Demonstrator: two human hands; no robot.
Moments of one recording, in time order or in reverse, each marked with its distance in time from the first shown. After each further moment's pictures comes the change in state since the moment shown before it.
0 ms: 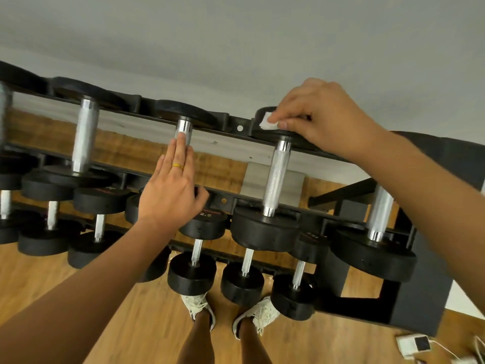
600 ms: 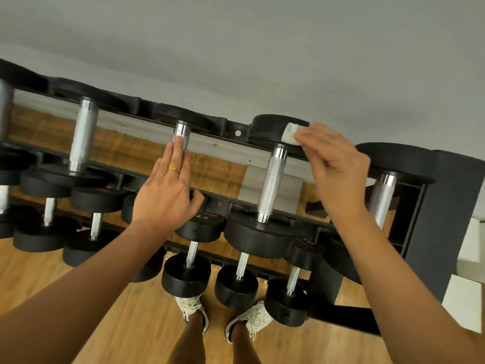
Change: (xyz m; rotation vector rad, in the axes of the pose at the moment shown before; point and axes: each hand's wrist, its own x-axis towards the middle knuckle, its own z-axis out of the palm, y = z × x) left_hand 0.001 0.004 -0.003 0.050 -0.025 -0.023; right_hand -0.067 -0.007 0.062 0.180 0.656 0.199
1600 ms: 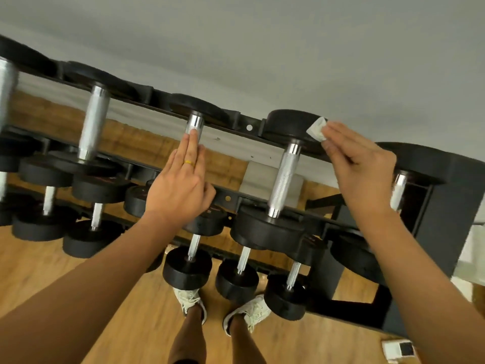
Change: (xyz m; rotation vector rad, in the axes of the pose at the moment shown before) left_hand -0.002 -0.004 0.003 -0.014 0.028 0.070; right_hand 0.001 -0.005 -0.010 -0.146 -0.068 0.059
